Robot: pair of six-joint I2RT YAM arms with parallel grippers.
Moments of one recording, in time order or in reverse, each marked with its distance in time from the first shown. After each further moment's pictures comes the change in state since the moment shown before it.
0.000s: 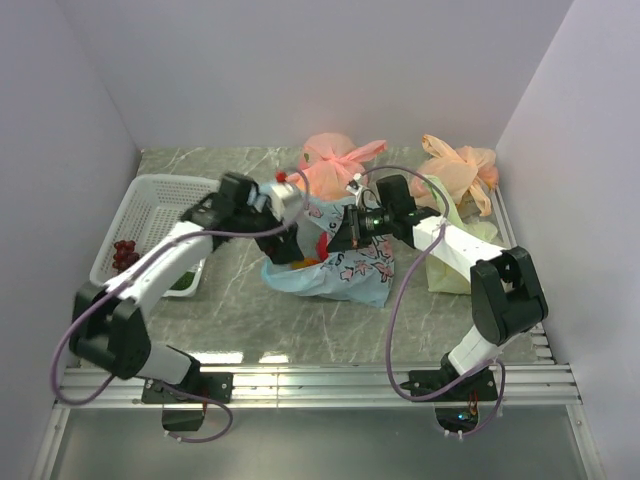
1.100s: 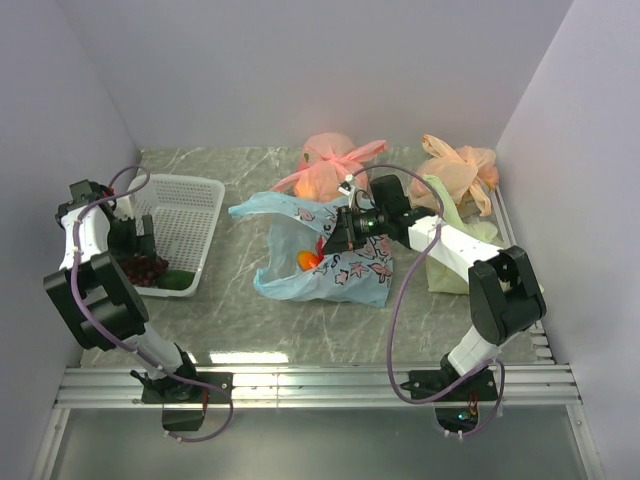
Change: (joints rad) left arm 0.969 0.149 0.181 -0.465 -0.565 0.069; right arm 0.038 0.007 0.018 -0.014 0.001 -0.086
